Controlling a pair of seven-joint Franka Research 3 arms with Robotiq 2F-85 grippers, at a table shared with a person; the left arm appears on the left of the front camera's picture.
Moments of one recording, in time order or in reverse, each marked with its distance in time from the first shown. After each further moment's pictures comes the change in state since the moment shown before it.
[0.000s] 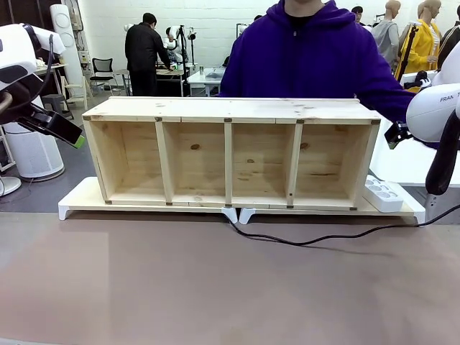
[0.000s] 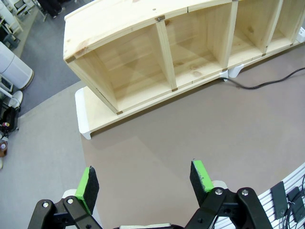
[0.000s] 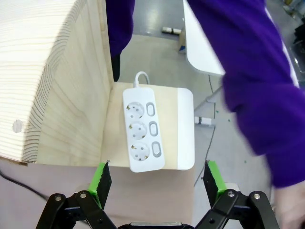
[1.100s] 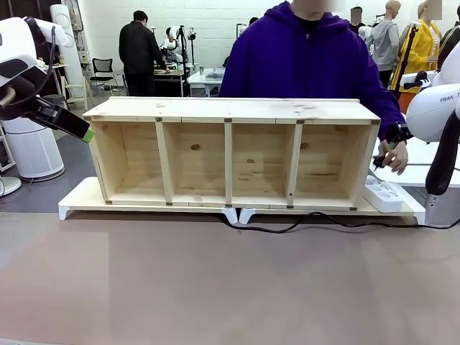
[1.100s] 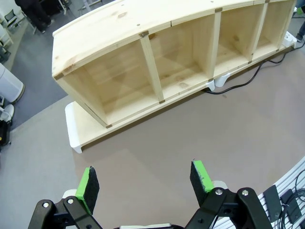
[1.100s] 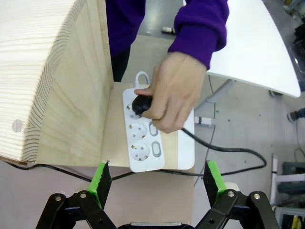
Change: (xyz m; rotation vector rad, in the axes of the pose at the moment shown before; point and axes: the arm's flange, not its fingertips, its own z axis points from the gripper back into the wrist) left arm 0.007 -0.005 0.002 -0.062 -0.059 -0.015; right arm 0.000 0.000 0.000 0.000 0.000 0.000
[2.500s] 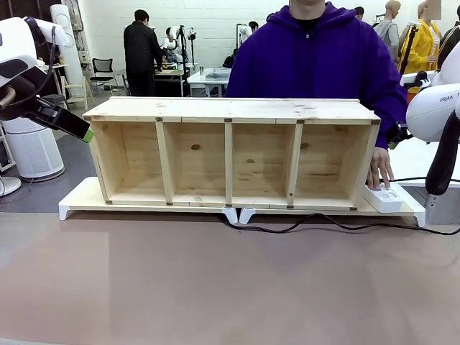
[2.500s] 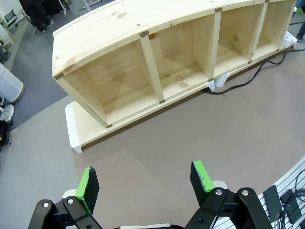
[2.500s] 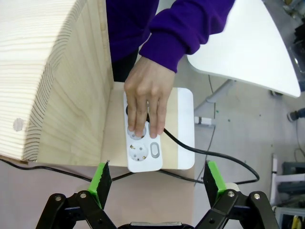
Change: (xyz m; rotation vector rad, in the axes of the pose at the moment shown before) left arm 0.000 0.000 0.000 0.000 0.000 0.000; right arm 0.000 0.000 0.000 0.000 0.000 0.000
